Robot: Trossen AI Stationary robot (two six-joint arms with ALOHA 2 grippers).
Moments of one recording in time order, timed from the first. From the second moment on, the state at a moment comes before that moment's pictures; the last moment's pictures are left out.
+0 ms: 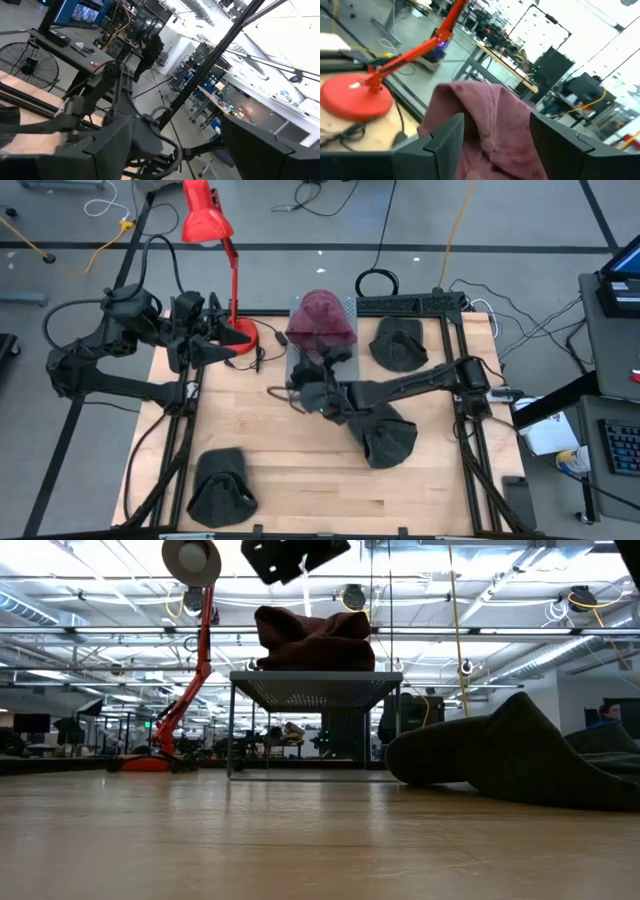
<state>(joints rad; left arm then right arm) 0.16 0.90 1.32 -0.31 0.38 -0.65 0.18 1.99 1.70 0.00 1.39 -0.28</state>
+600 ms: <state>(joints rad) 0.16 0.90 1.32 -0.31 0.34 -0.65 0.42 1.86 1.70 -0.43 1.45 -0.38</state>
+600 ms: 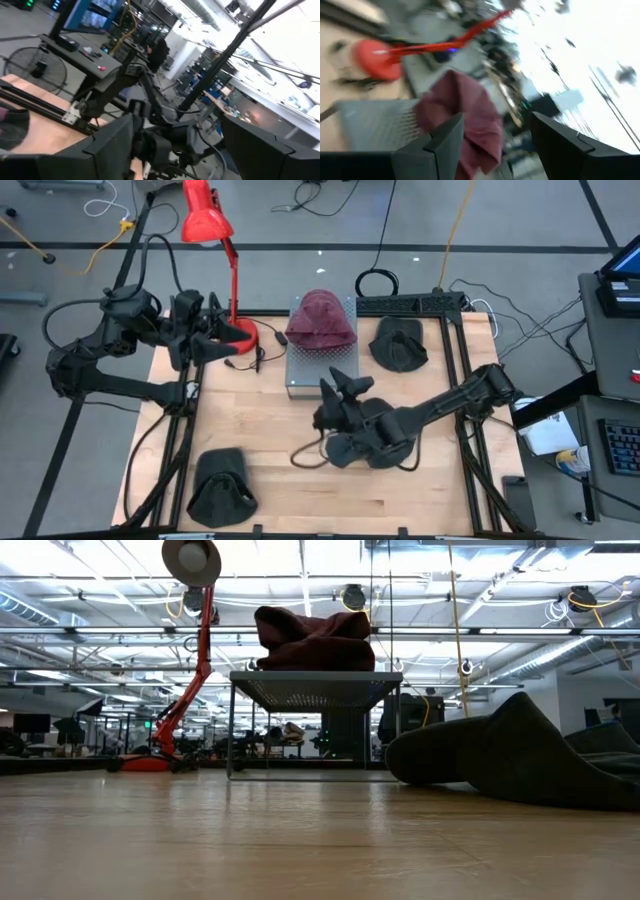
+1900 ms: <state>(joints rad) 0.16 0.93 1.32 -0.31 0.17 -0.63 -0.10 1.31 1.46 -1.53 0.04 0.62</state>
